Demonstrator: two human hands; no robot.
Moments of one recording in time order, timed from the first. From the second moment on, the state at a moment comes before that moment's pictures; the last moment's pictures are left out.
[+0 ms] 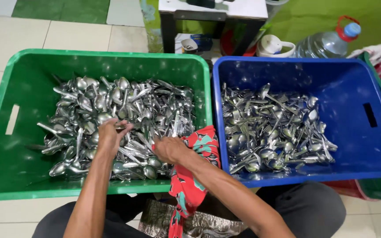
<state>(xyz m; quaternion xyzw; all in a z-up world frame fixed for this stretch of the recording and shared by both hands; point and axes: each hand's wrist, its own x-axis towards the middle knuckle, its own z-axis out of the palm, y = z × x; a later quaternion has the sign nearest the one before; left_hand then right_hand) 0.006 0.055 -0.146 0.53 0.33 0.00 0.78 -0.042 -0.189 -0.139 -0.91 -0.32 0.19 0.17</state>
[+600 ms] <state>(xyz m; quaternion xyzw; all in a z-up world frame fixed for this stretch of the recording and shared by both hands) 0.023 0.009 -0.149 0.95 0.00 -0.13 0.29 -0.035 -0.182 -0.143 -0.90 -0.32 0.18 0.24</state>
